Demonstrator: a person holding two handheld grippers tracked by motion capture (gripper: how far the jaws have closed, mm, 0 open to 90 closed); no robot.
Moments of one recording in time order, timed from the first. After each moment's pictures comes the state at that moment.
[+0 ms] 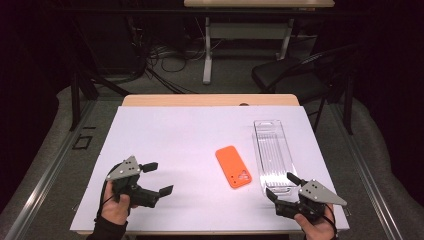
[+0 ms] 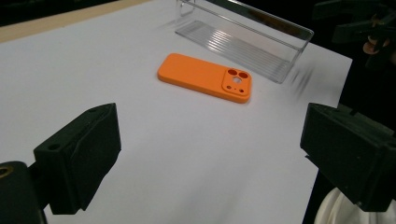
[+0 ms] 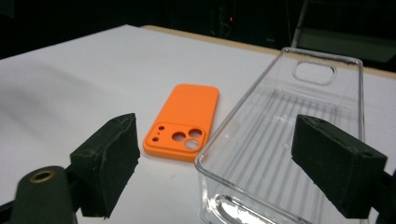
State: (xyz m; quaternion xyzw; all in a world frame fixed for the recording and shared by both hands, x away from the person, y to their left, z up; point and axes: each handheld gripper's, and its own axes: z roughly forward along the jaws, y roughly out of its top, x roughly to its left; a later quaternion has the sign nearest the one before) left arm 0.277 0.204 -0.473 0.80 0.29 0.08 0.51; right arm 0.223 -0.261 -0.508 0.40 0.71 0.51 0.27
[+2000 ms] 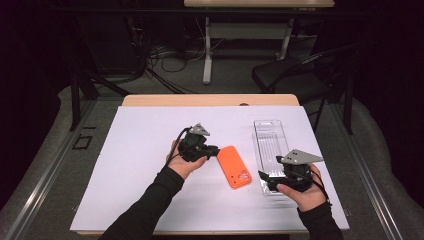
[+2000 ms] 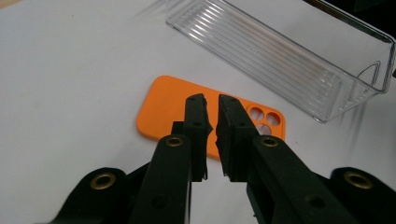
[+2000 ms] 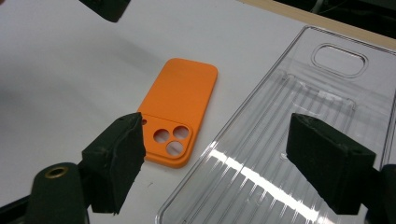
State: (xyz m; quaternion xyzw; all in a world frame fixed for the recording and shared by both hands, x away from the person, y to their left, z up) left arm 0.386 0.057 -0.473 0.86 0.31 0.04 0.41; right arm 0.291 -0.244 -0.480 0.39 0.79 0.42 0.21
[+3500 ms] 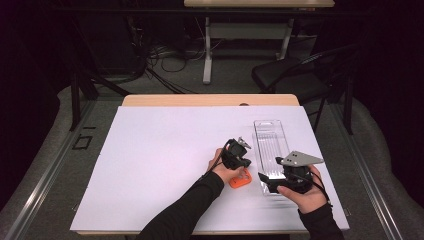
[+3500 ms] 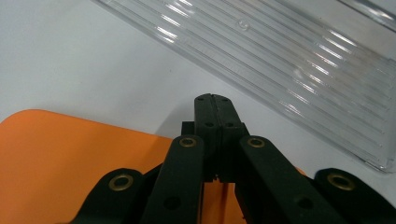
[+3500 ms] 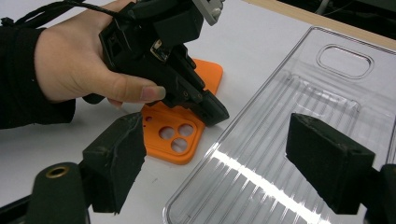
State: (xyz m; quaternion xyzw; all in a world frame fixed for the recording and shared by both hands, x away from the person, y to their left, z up) left arm 0.406 -0.057 -0.549 0.90 0.28 0.01 0.35; right arm 0.287 -0.244 -0.480 0.38 0.79 0.42 0.21
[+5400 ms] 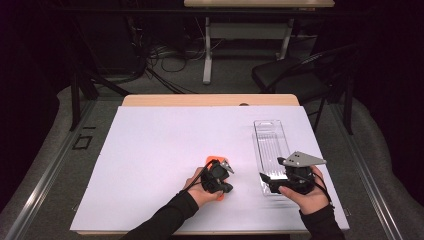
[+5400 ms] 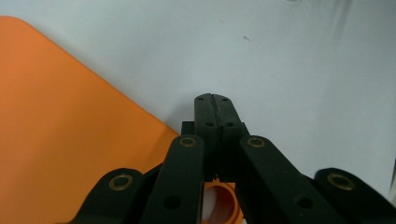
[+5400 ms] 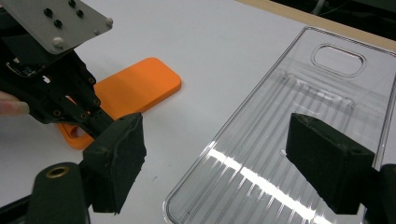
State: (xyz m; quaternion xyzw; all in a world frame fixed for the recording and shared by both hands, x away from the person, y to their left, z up) left arm 0.338 0.005 -0.542 0.93 0.23 -0.03 0.28; right arm 0.284 -0.247 -0.477 0.39 0.79 0.42 0.21
